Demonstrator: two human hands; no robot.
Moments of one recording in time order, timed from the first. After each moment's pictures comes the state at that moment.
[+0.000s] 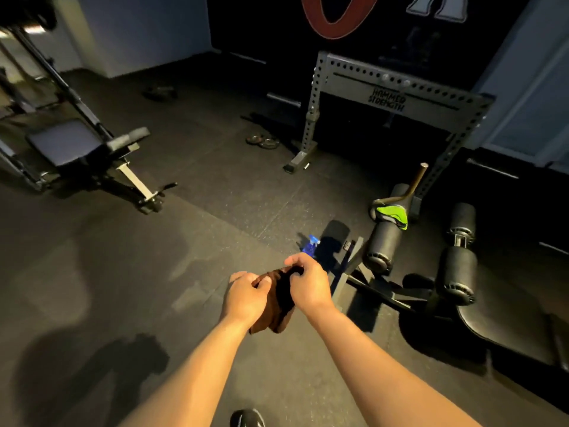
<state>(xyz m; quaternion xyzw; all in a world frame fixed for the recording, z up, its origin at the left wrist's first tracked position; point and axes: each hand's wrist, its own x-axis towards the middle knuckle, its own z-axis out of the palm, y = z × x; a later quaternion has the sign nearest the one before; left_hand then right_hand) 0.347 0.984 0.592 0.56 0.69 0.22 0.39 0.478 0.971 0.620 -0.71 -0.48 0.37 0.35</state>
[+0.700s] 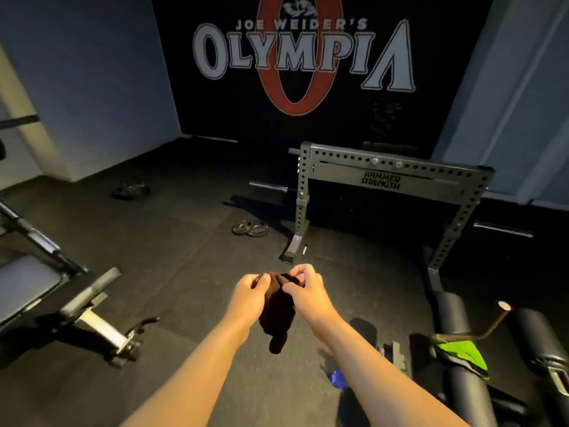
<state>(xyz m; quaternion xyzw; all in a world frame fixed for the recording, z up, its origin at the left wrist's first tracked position) 0.327 1.517 0.736 0.58 0.58 0.30 0.49 0.460 1.478 0.733 -0.67 -0.41 0.41 0.46</state>
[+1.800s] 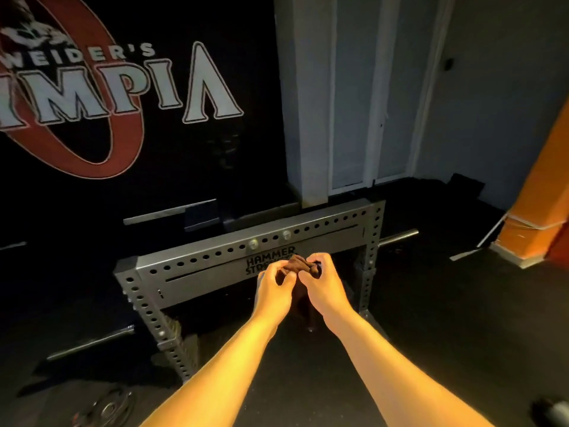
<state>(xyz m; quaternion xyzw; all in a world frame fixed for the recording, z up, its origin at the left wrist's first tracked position) 1.004 2.099 0.773 0.77 0.29 0.20 0.53 1.061 1.996 0.785 -0.73 -0.18 0.14 0.64</state>
